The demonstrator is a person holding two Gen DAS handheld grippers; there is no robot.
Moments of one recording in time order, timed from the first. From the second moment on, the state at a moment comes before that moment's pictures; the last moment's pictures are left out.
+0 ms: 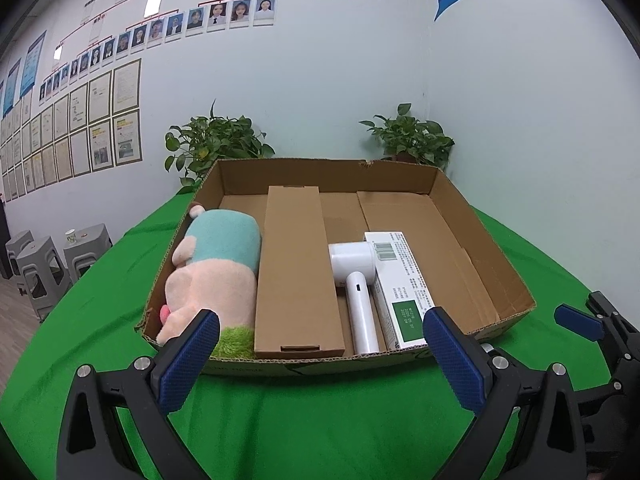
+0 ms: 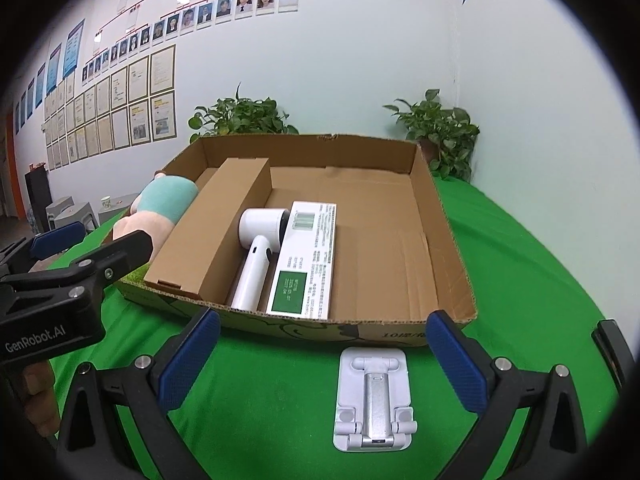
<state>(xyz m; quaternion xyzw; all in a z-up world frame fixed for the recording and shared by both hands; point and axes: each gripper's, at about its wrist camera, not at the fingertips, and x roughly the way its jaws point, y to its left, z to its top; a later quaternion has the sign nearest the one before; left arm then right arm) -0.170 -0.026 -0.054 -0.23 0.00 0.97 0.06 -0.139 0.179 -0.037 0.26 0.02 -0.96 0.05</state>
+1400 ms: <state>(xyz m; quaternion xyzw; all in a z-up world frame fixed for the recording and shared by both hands) -0.204 0.005 -0.145 -0.43 -0.14 0.85 0.27 -0.128 0.180 -0.121 0.42 0.05 -0.90 0.12</state>
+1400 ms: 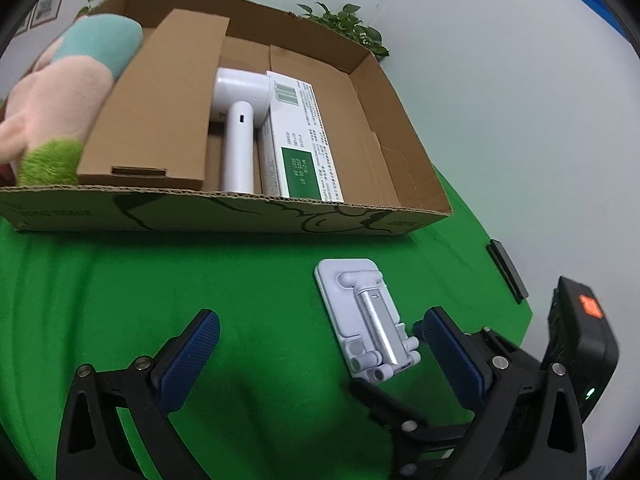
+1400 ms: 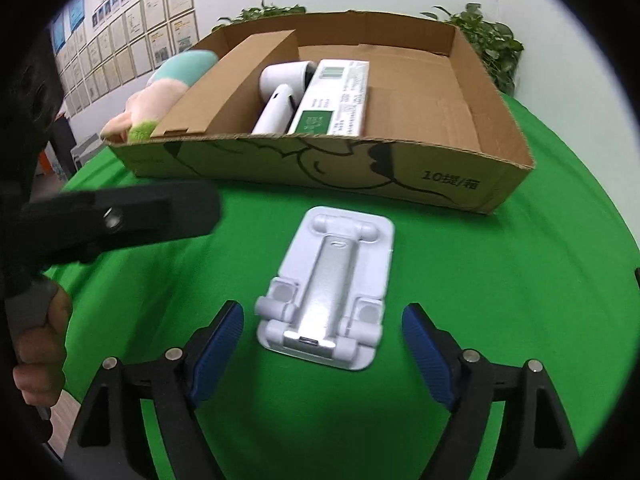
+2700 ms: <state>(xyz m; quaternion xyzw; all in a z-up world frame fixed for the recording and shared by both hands) -0.199 0.040 -0.122 -0.45 -0.11 0.82 0.33 -0.102 0.177 -0.094 0.38 -0.06 -0.91 0.16</state>
